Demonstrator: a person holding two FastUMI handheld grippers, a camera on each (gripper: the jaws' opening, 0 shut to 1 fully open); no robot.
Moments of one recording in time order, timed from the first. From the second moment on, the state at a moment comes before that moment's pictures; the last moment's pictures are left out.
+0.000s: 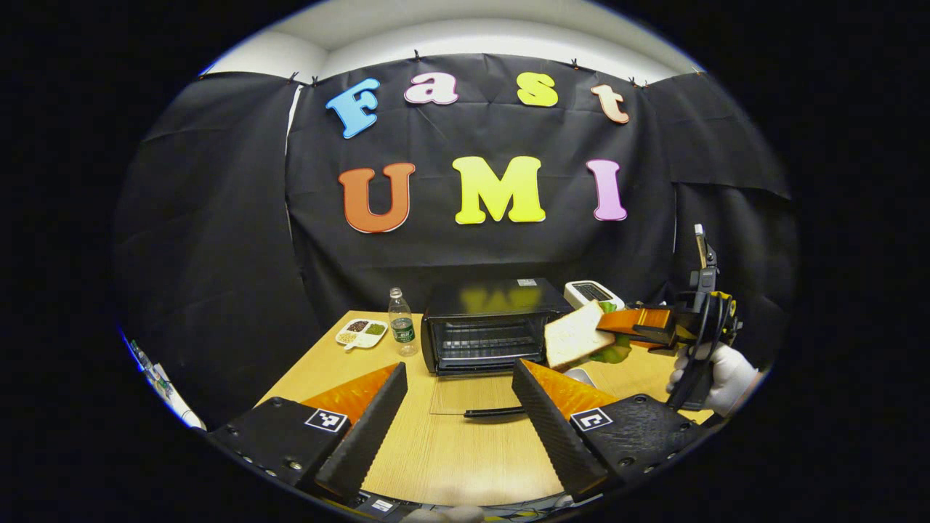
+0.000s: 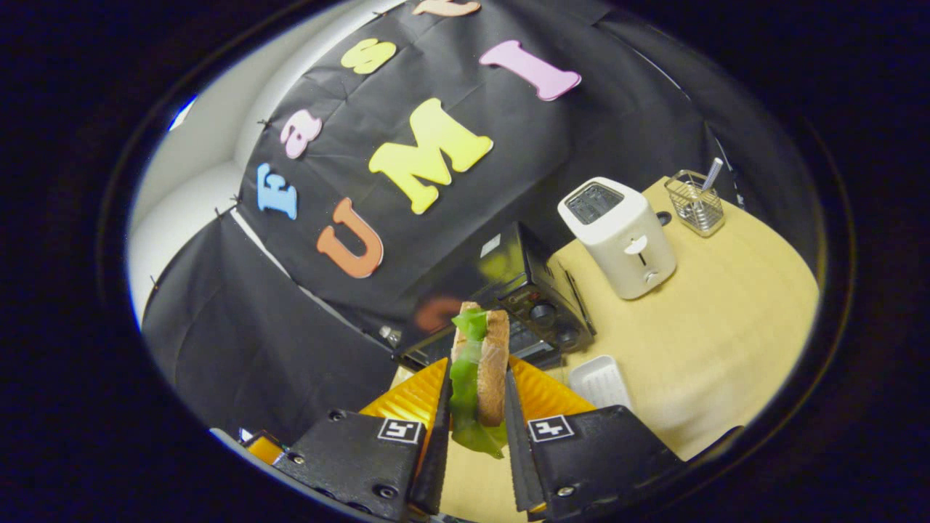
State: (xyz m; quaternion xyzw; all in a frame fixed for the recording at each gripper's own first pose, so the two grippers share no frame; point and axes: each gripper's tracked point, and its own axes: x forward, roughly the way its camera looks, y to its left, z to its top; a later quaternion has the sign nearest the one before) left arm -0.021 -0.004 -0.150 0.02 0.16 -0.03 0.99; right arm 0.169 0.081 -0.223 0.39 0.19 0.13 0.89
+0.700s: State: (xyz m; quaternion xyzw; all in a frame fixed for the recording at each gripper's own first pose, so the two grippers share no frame) left arm -0.030 0.085 -0.177 0.07 0.20 -0.04 0.98; right arm 0.280 0.221 -0.317 0.57 0.12 0.00 0.81
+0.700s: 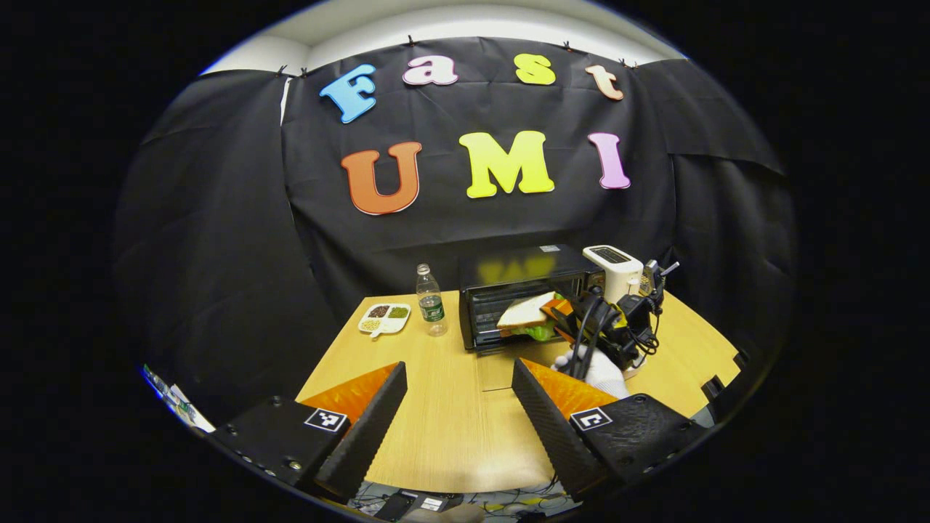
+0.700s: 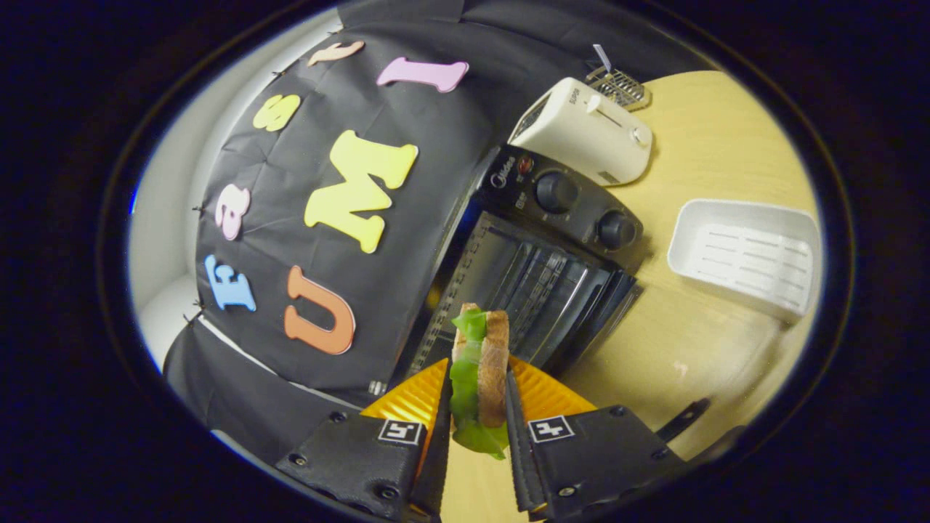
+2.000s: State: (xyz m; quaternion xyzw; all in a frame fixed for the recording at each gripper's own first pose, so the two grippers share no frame) left arm -0.003 0.080 -0.175 0.06 0.20 -0.03 0.98; right arm 0.286 0.162 -0.329 0.37 0.18 -0.06 0.91
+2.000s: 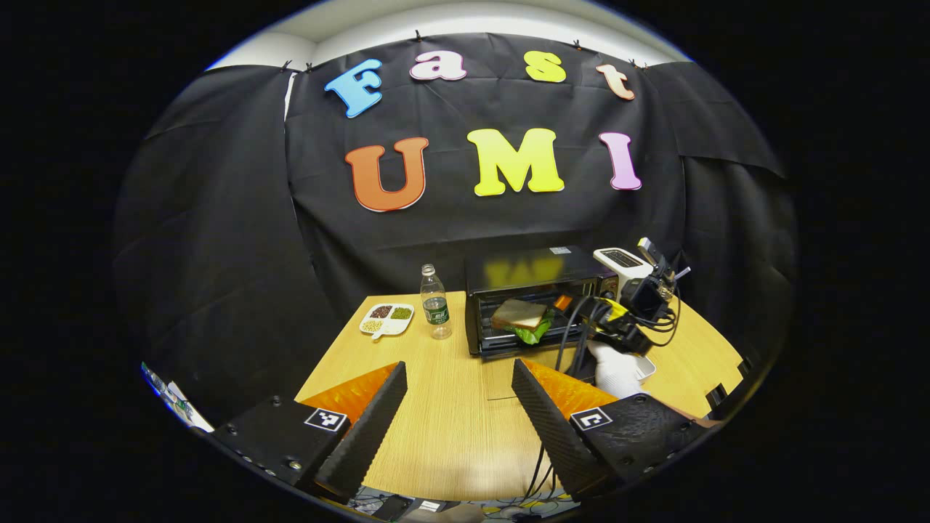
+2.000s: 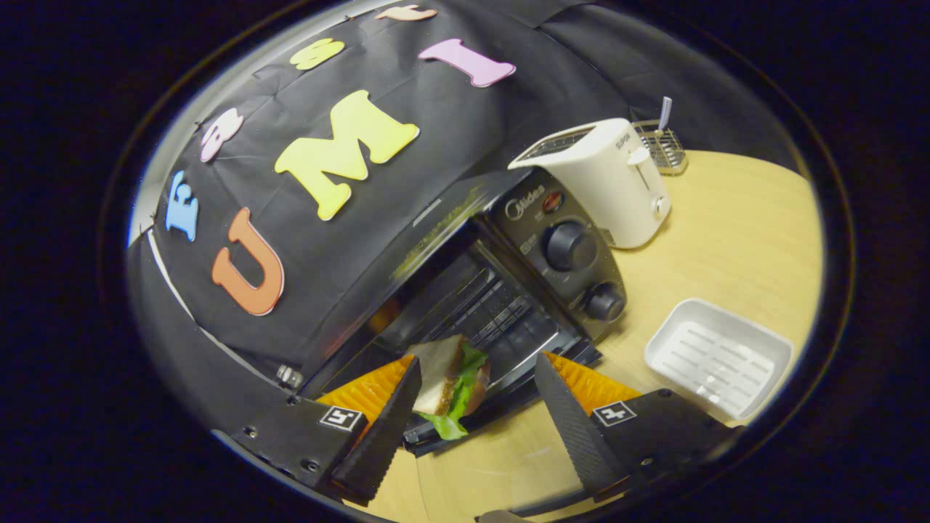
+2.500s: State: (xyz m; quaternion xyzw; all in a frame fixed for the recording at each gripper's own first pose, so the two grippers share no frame) left arm 0.012 0.054 -0.203 0.06 0.19 -0.01 0.98; right arm 0.147 0.090 -0.237 0.17 0.18 0.02 0.97
